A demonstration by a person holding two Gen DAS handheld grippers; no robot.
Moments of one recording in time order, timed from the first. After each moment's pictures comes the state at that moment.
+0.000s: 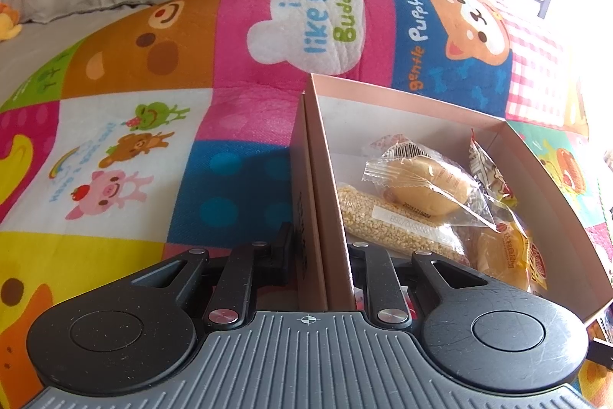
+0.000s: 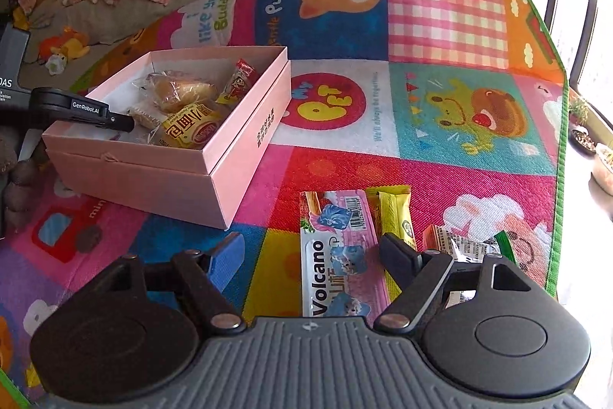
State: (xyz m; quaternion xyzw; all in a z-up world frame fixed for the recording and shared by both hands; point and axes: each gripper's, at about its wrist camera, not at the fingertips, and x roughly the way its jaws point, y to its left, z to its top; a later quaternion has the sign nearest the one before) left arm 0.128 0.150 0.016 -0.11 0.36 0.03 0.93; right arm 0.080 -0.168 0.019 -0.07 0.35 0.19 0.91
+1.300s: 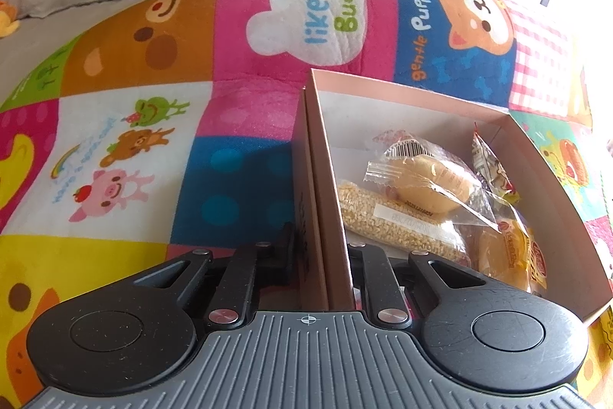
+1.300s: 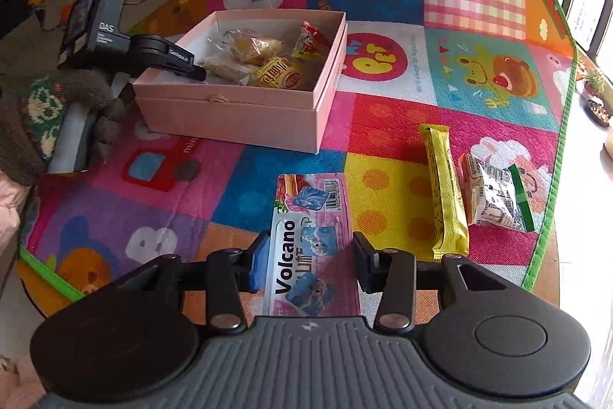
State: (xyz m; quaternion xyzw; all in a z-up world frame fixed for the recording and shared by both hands) left arm 0.133 0.152 0.019 -0.11 0.38 0.03 0.92; right arm 0.003 -0.155 0.071 -0.08 0.43 0.22 0.87
